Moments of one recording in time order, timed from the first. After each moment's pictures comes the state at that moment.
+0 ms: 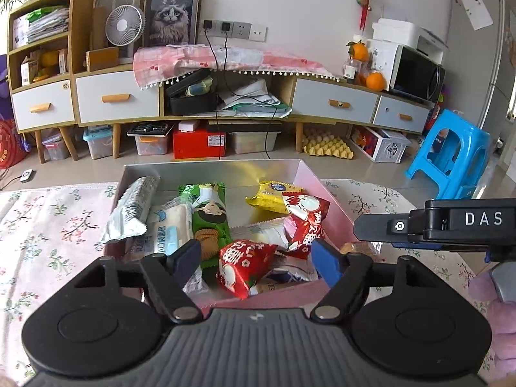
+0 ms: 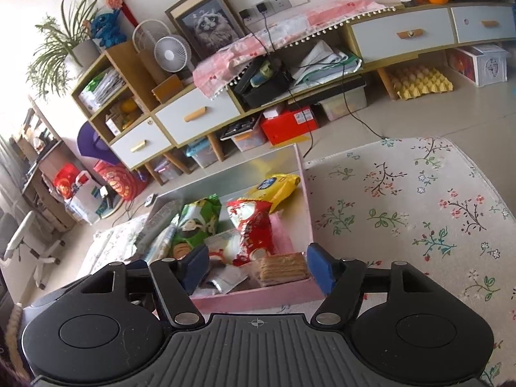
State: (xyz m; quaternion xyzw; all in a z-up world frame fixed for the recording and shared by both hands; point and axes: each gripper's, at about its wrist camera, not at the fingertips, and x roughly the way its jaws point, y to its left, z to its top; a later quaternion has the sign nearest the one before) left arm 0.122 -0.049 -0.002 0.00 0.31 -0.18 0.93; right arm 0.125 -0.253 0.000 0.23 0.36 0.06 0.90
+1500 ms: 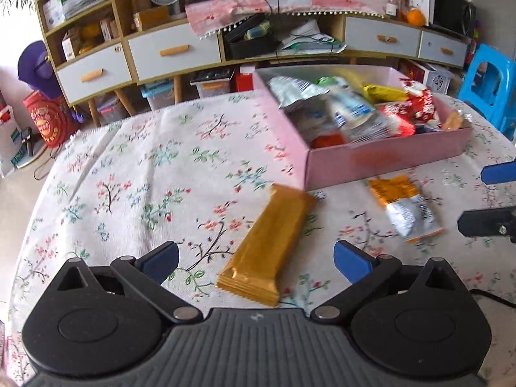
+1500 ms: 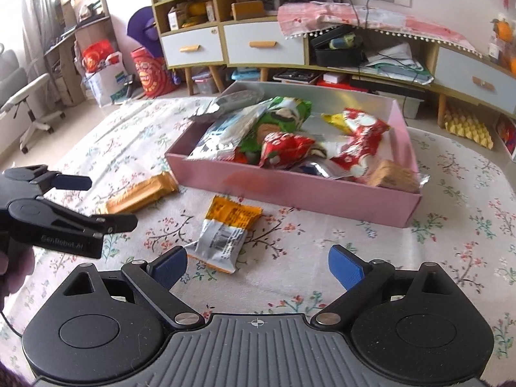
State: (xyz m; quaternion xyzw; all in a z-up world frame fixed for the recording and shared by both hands) left arm 0.092 0.072 -0.049 0.09 0.39 -0.11 0.91; right arm 0.073 -0.128 -0.025 0.01 0.42 0.13 0.90
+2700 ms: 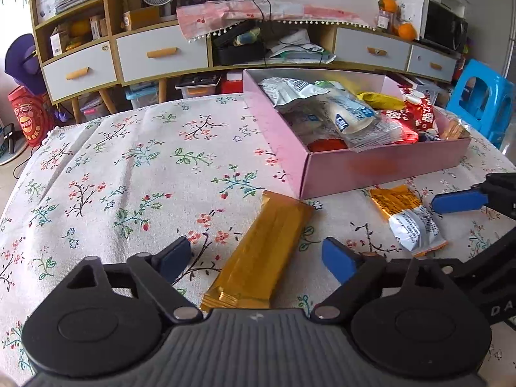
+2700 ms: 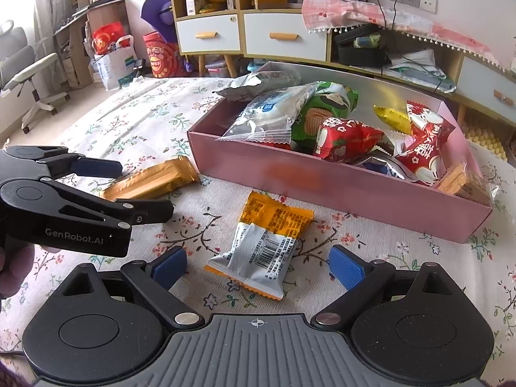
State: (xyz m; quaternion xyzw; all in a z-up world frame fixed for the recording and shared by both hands) left arm 0.106 0.077 -0.059 0.06 0.37 -0.15 0.91; right arm 0.091 -0.080 -0.057 -0.02 0.42 0.14 0.90
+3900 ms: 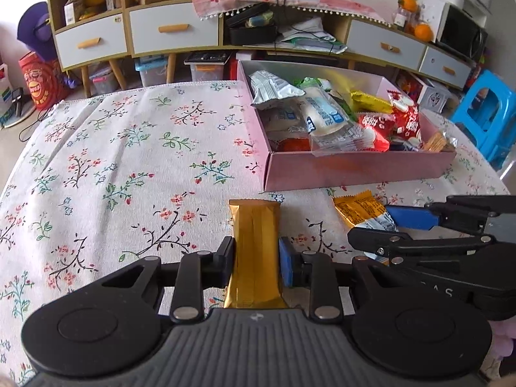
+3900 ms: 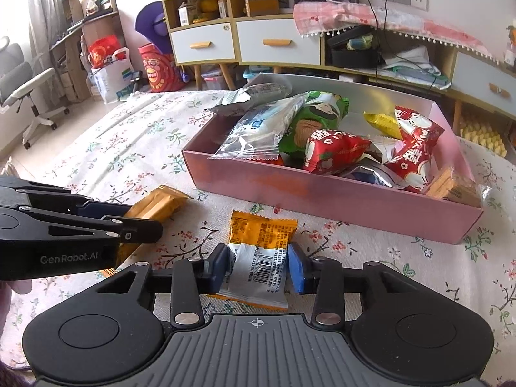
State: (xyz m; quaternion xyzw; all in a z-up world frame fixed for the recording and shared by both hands) left arm 0.097 0.053 -0.038 0.02 0.42 -0.11 0.90; right arm 0.094 -0.091 -0.045 0.01 0.41 0.14 0.90
